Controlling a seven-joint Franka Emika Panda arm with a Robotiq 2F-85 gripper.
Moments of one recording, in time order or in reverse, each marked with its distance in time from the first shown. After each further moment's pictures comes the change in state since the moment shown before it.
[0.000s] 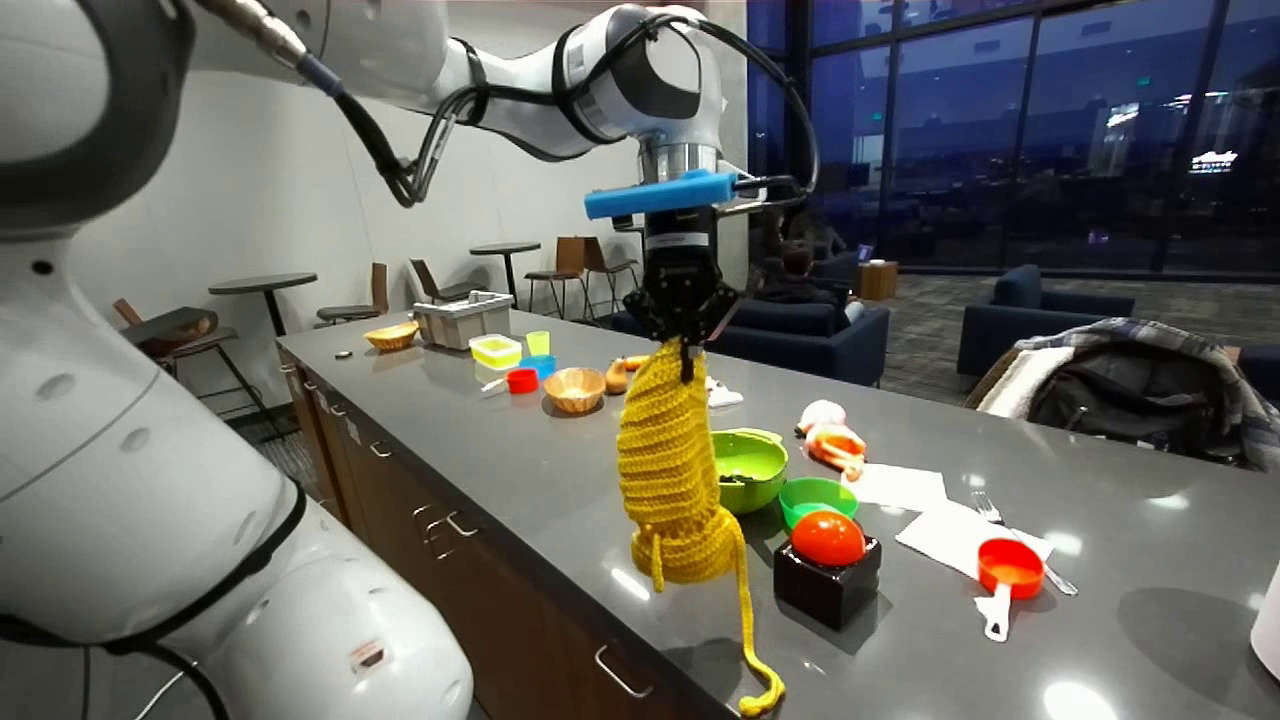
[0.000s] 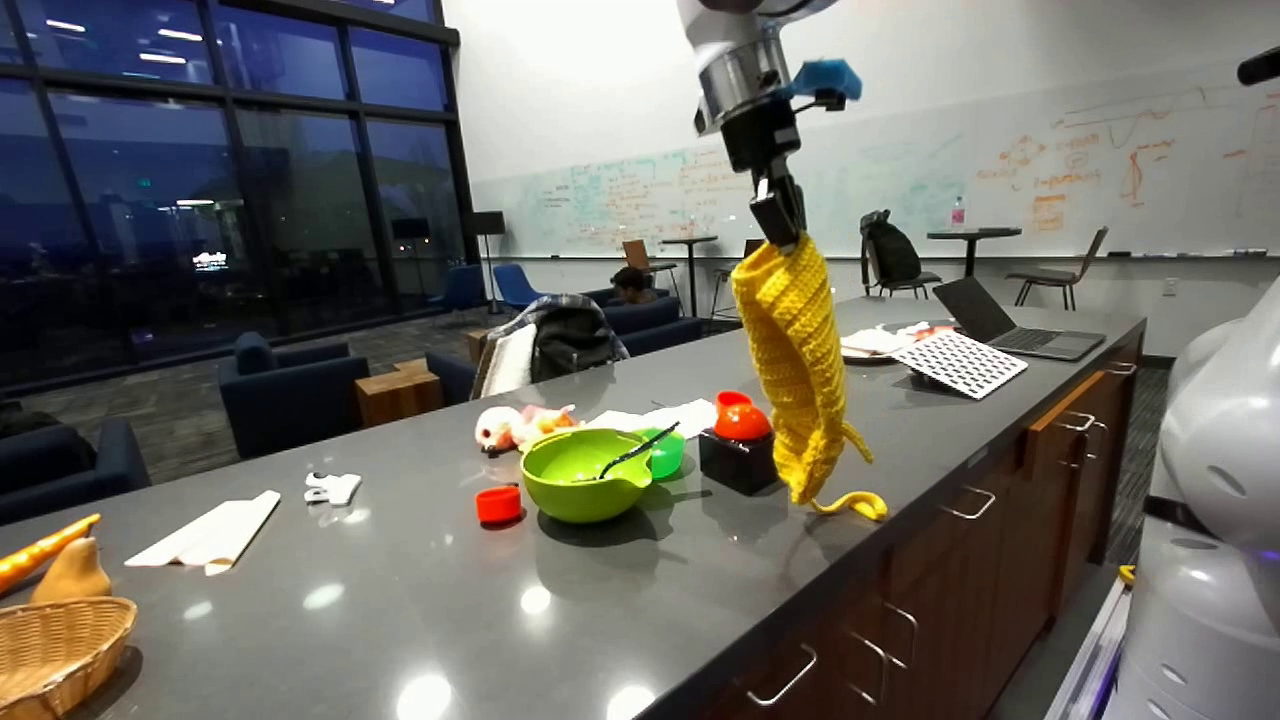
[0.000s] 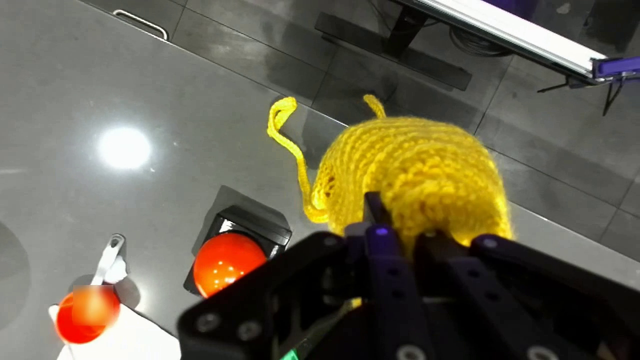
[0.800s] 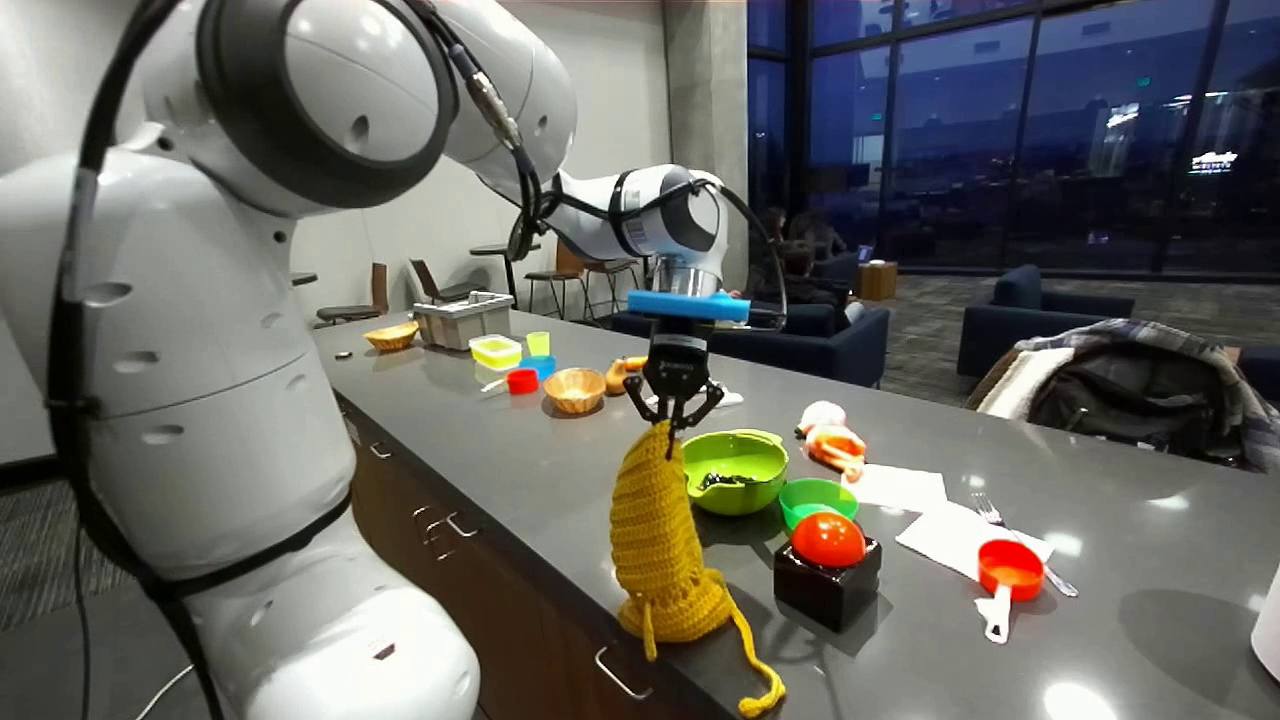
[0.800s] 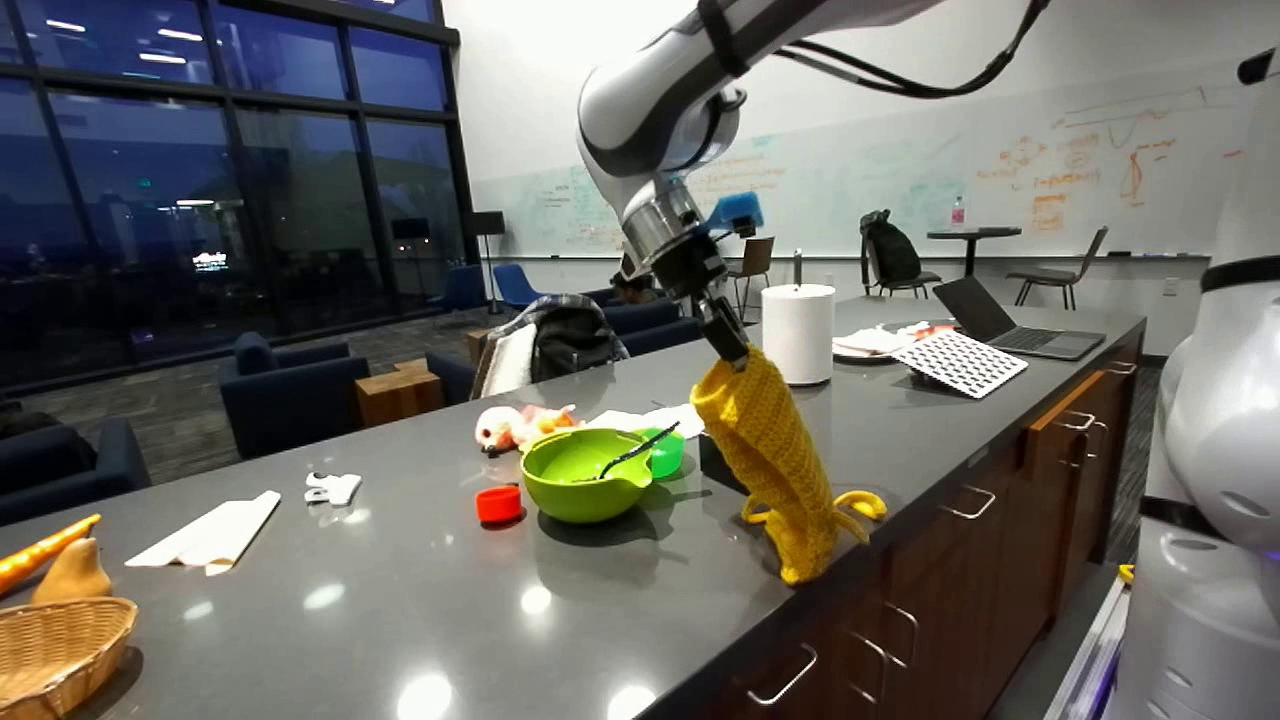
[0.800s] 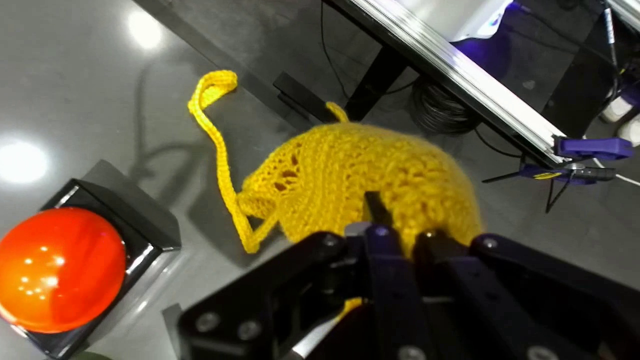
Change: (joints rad) arm 0.055 0.341 0.045 0.031 0.048 0.031 -0.152
